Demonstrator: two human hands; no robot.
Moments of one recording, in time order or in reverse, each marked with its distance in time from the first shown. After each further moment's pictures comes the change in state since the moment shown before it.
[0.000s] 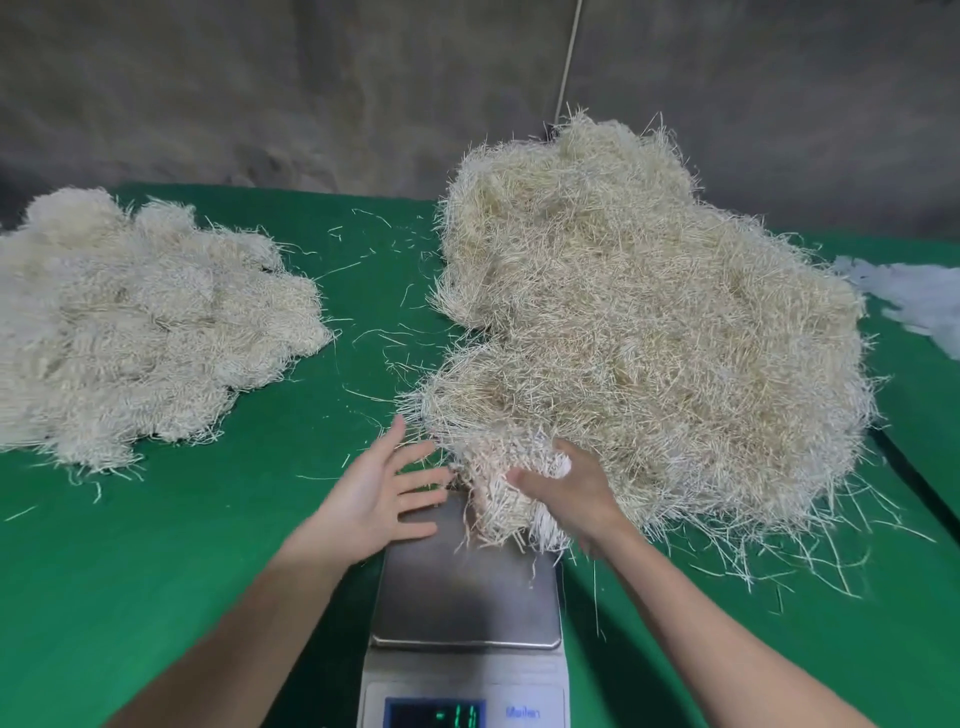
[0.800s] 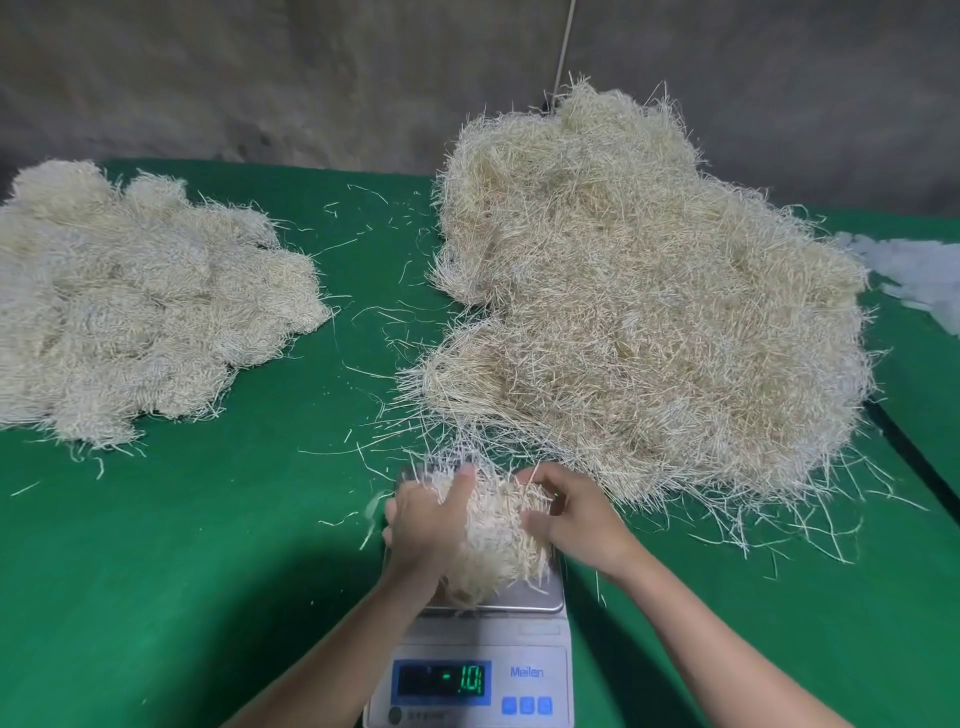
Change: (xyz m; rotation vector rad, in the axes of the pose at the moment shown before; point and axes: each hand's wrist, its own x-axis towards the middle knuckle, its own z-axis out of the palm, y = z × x) left_hand -0.003 -0.073 0.047 0.626 0.564 0.241; right_hand -0.033 0.032 0.000 -0.172 -0.200 -0.206
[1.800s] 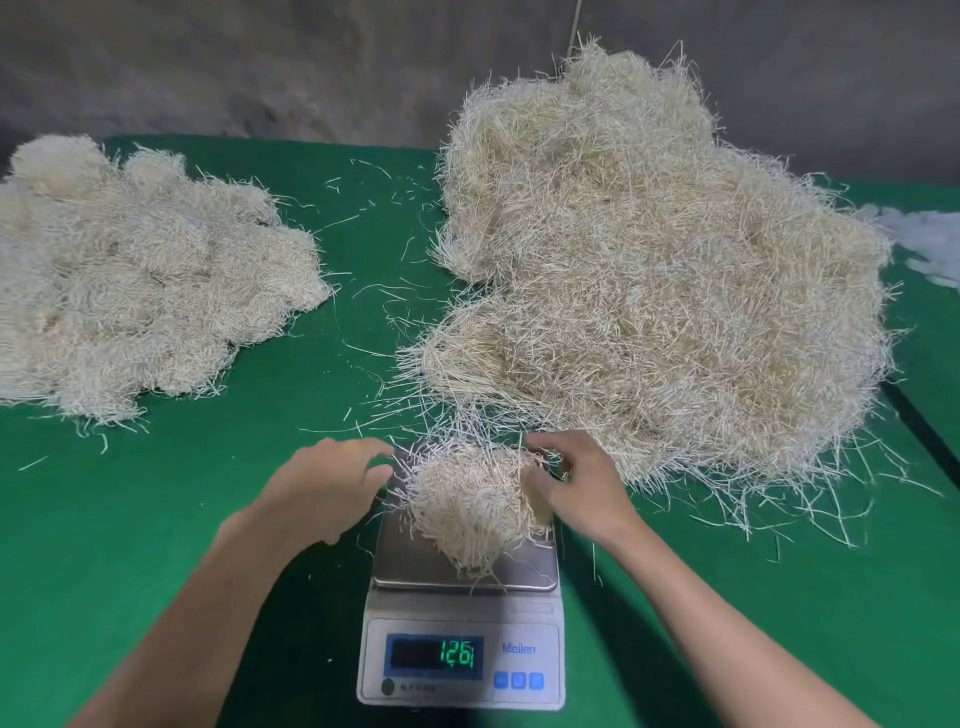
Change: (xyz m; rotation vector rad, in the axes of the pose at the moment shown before) left_hand 0.009 0.024 -0.099 0.901 -0.259 0.310; right_hand 0.006 0.003 -0.005 -0.177 0.182 -0.028
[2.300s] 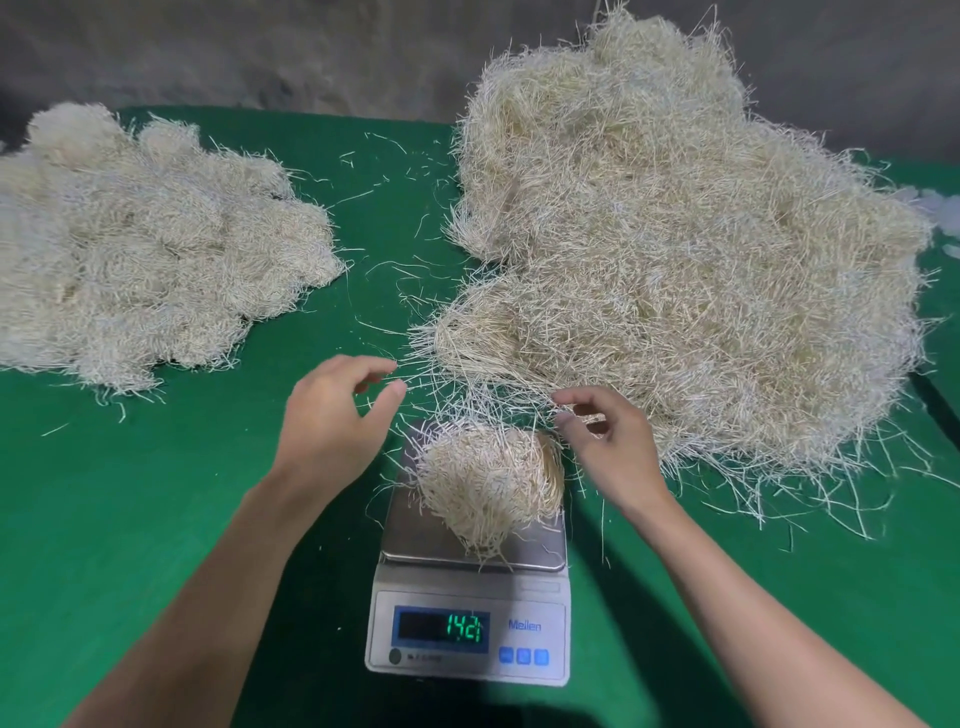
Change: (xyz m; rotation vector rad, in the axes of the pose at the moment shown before) left_hand 0.003 0.002 0.003 -0.409 0.736 0.148; right_hand 0.002 -0.015 -0.014 0.260 0.181 -0.065
